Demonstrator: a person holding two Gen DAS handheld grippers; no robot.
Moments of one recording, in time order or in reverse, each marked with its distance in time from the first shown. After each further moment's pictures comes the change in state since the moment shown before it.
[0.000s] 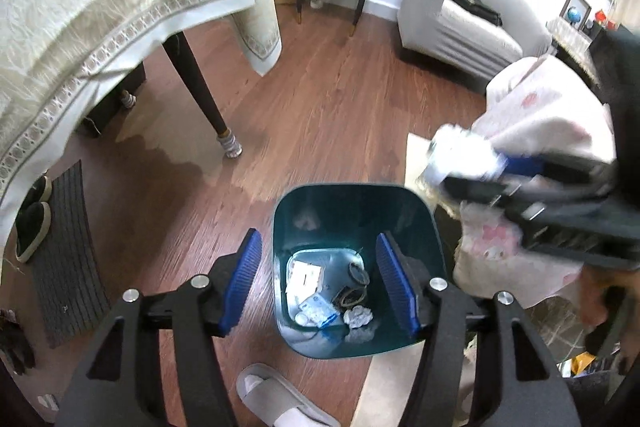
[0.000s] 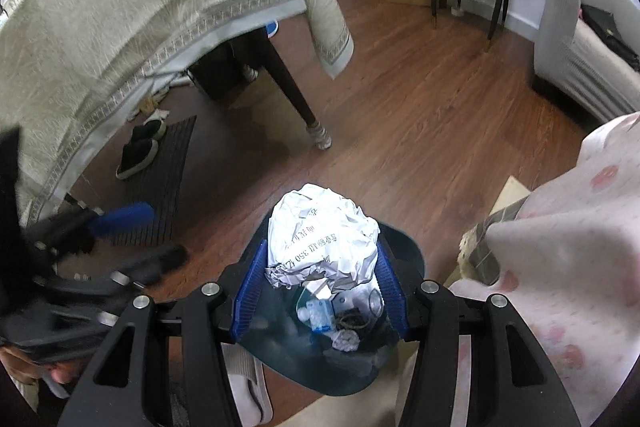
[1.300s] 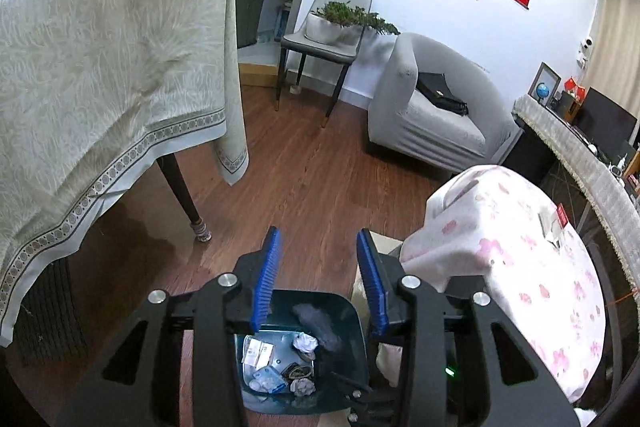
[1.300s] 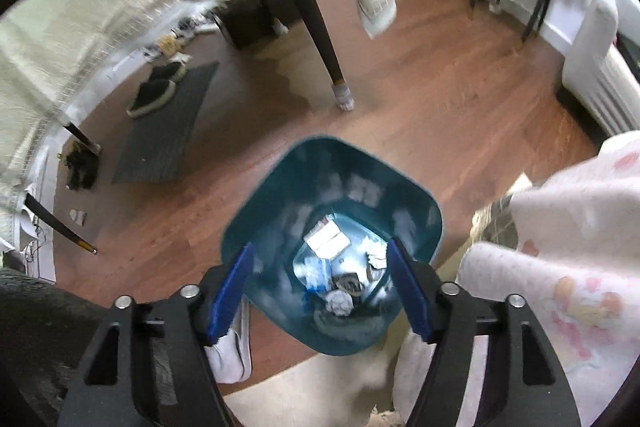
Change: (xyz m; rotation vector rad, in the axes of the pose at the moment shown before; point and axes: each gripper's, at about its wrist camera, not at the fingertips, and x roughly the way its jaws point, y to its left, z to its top) left arm -0.083 -0.039 0.064 -0.064 -0.284 -0.099; right arm -0.021 0.025 -0.030 -0.171 0.049 0.042
